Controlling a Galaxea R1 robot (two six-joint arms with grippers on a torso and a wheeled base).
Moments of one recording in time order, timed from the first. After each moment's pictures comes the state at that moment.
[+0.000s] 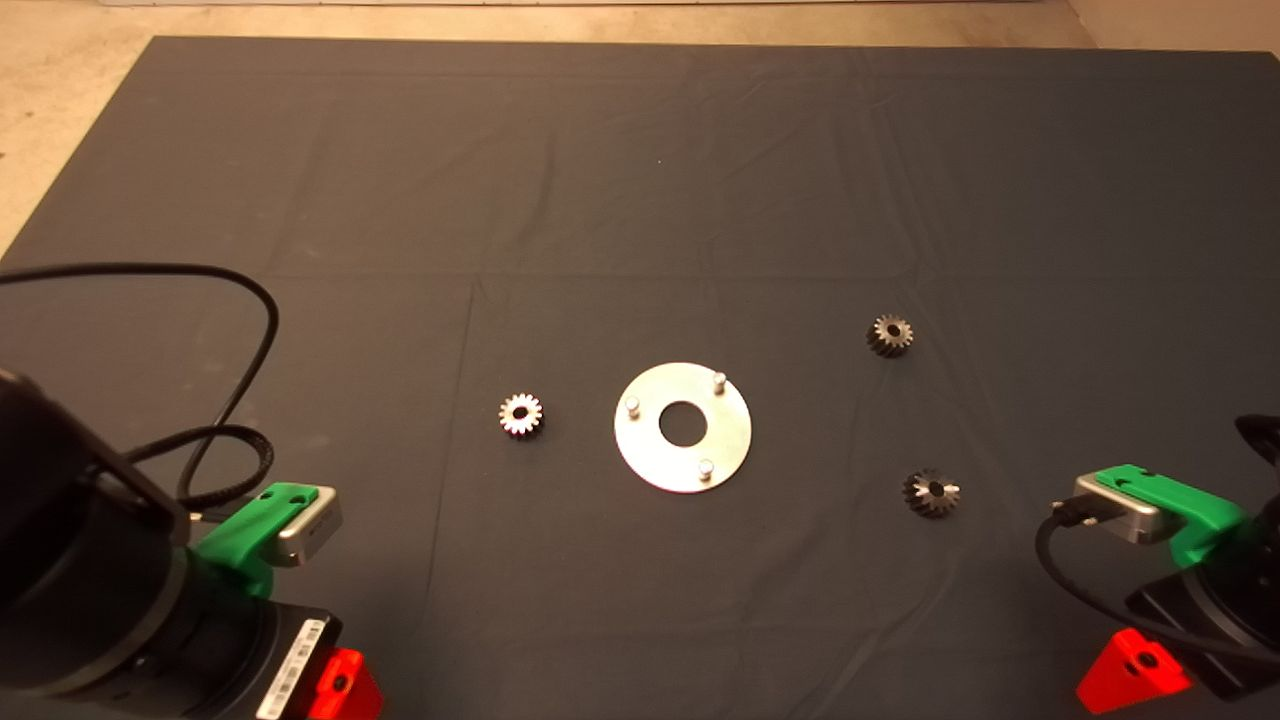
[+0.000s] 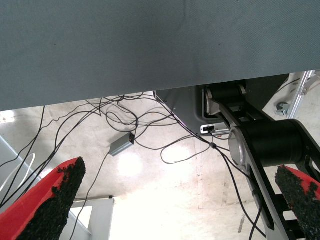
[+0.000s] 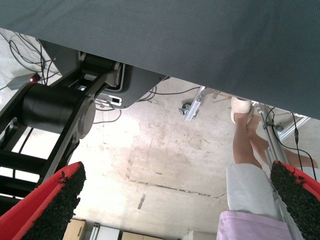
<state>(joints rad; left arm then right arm) -0.46 2.09 -0.34 0.01 1.53 -1.63 0.45 2.04 -0.41 0.19 -1.53 1.42</state>
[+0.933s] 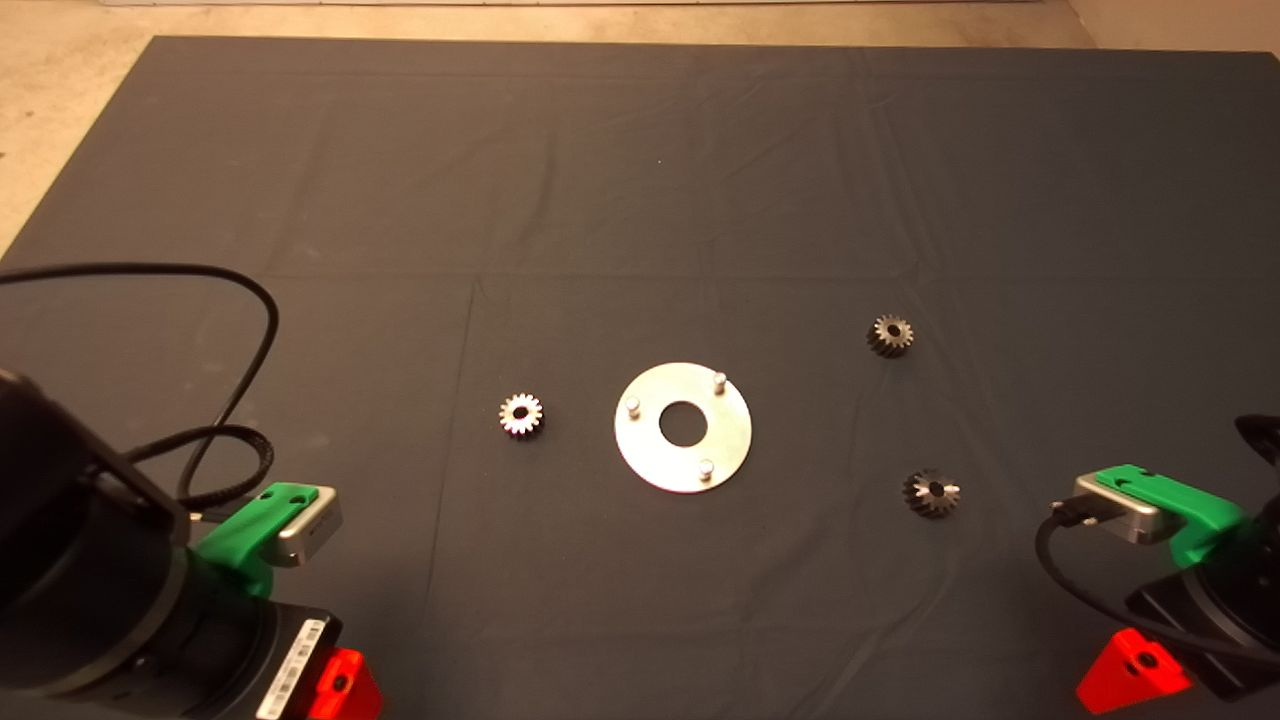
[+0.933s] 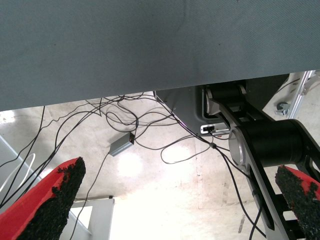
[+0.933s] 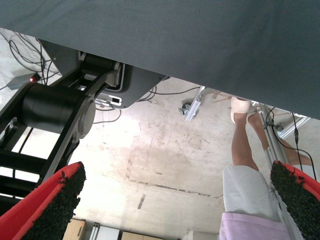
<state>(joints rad) -0.46 2.09 -0.34 0.01 1.53 -1.63 0.45 2.04 -0.41 0.19 -1.53 1.42</state>
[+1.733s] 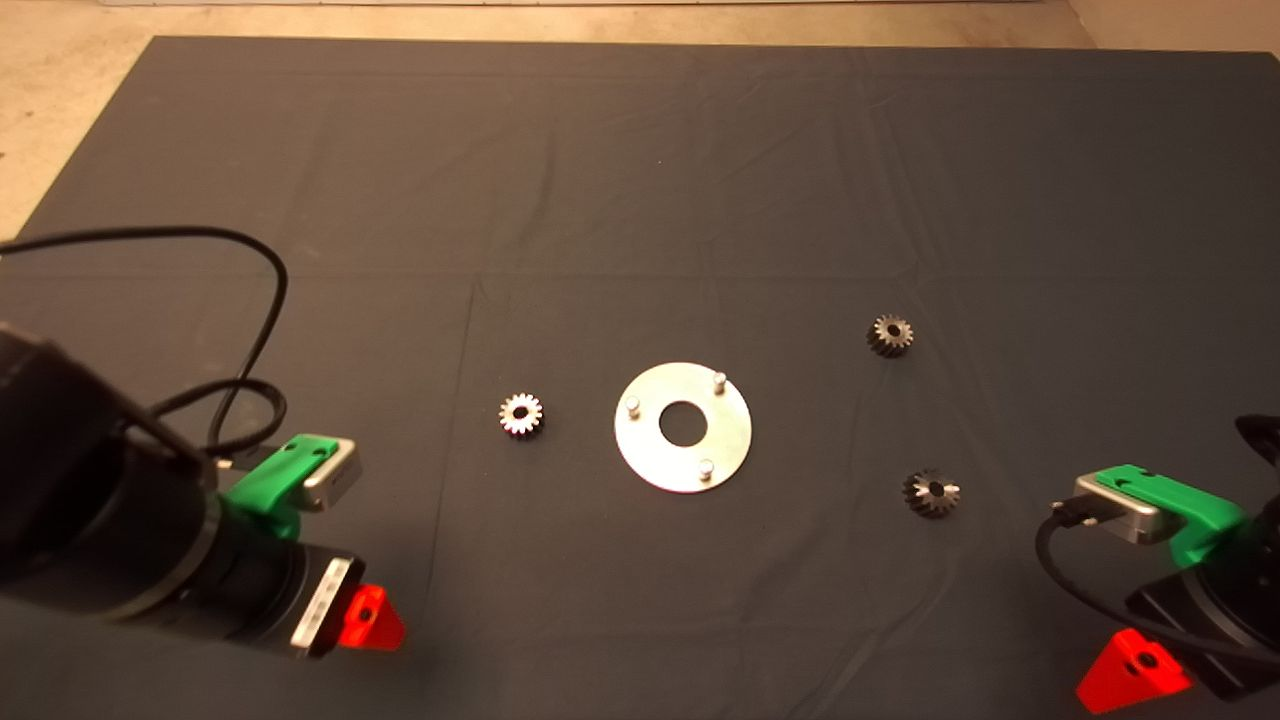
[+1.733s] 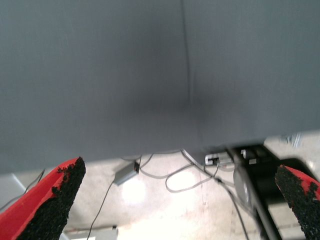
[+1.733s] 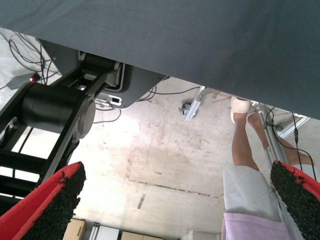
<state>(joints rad) -0.44 2.13 -0.48 0.14 1.53 -1.50 0.45 2.04 -0.41 0.19 -1.53 1.42</state>
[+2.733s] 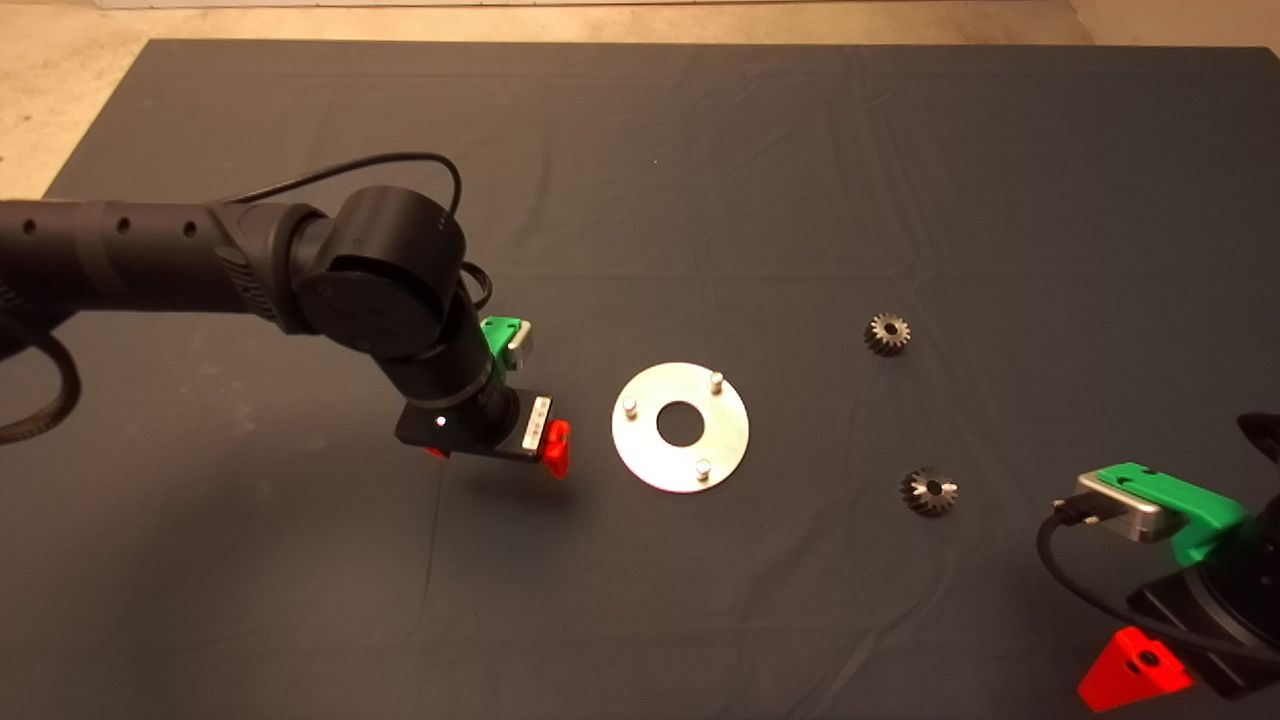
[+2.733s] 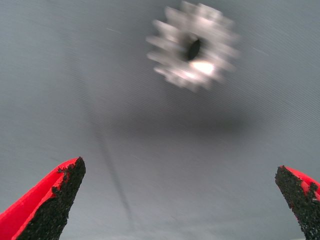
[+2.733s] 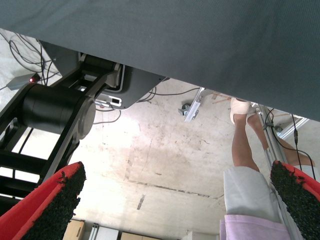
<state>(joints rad) -0.38 2.48 -0.92 0.26 1.52 -1.43 0.45 2.04 -0.41 0.19 -1.53 1.42</state>
